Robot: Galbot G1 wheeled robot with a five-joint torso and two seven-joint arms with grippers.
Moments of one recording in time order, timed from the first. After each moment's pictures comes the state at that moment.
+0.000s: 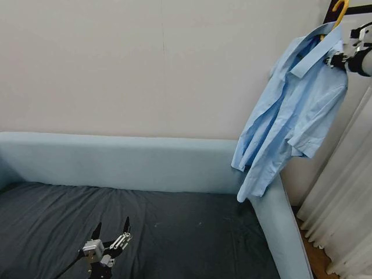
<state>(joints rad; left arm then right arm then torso) 1.64 -1.18 -0.39 -2.07 -0.46 -0.31 -0.33 0.49 0.50 -0.37 1.55 1.58 -0.73 0.74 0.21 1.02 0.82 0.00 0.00</state>
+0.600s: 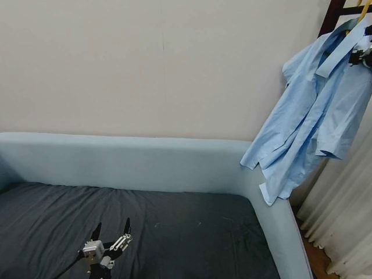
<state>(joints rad) 1.68 -1.15 -0.42 -2.10 -0.42 -0.31 -0.34 0.63 0.50 -0.63 1.45 1.45 -0.74 0.76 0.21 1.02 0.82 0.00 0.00</state>
